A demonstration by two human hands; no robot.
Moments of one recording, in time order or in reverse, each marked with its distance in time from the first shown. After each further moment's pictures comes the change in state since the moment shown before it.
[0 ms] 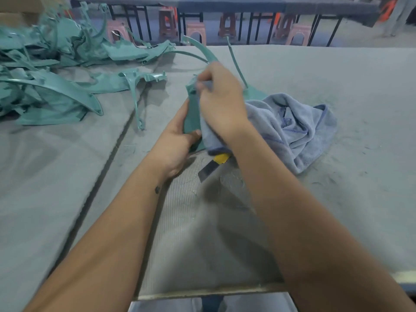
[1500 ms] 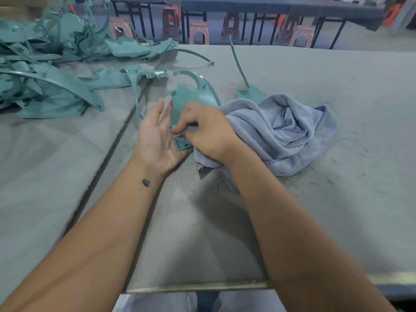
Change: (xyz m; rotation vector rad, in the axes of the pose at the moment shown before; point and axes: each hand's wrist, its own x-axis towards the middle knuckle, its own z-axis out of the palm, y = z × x) left_hand -0.002 0.004 -0.018 -0.561 0.073 -0.193; right_hand -0.036 0.019 0.011 0.046 -0.440 -0.202
